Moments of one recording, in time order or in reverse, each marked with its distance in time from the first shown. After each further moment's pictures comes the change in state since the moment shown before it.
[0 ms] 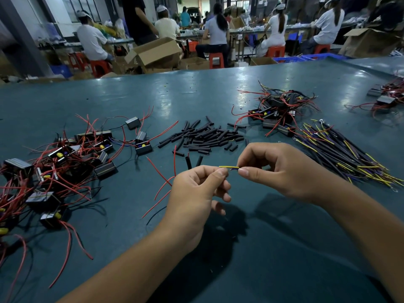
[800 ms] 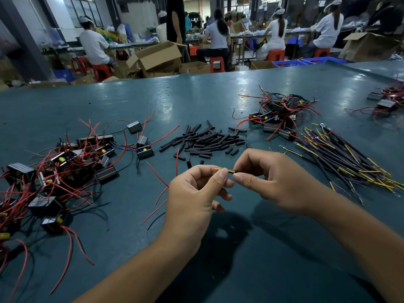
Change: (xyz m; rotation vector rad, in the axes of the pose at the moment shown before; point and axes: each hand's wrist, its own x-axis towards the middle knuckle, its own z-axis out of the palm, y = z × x) left_hand 0.000 0.001 0.000 0.013 0.049 0.175; right_hand 0.003 0.002 0.014 0.028 0.066 -0.011
